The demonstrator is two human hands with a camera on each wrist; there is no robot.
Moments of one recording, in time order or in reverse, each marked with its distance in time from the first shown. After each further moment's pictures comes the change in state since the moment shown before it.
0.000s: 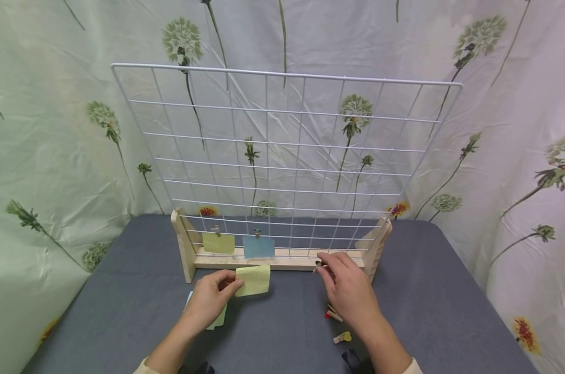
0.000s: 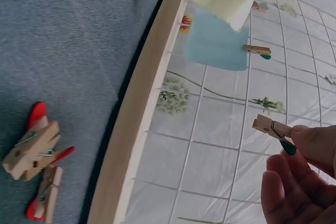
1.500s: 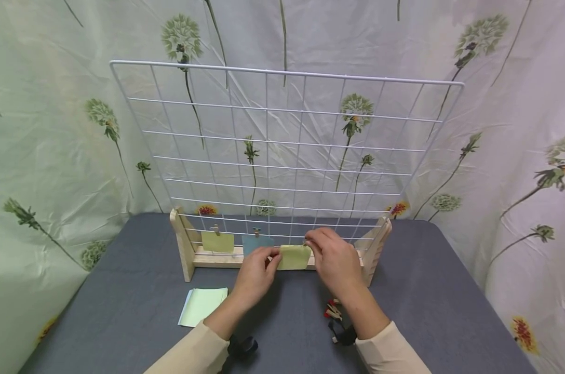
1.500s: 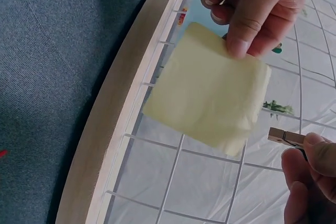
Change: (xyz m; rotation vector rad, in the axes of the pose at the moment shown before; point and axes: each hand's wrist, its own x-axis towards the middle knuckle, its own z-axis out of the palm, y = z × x) left_hand 0.044 0.044 0.072 0.131 0.144 0.336; right_hand 0.049 0.000 0.016 -0.028 0.069 -0.067
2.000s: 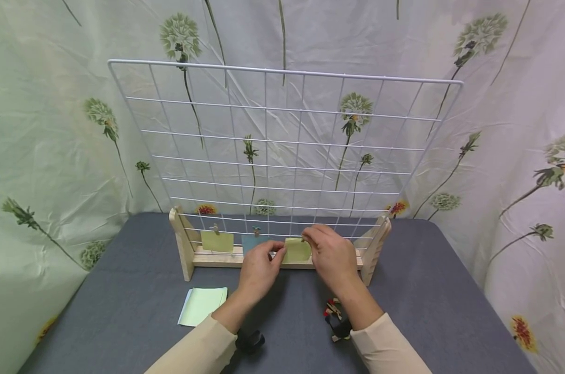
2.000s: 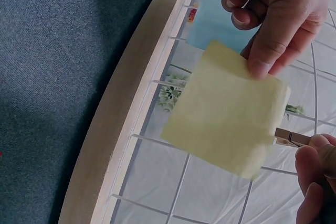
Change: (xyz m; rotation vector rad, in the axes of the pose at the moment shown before) left_hand 0.010 0.011 0.007 0.015 0.087 -0.057; right_hand 0.008 0.005 0.011 -0.058 0.043 -0.033
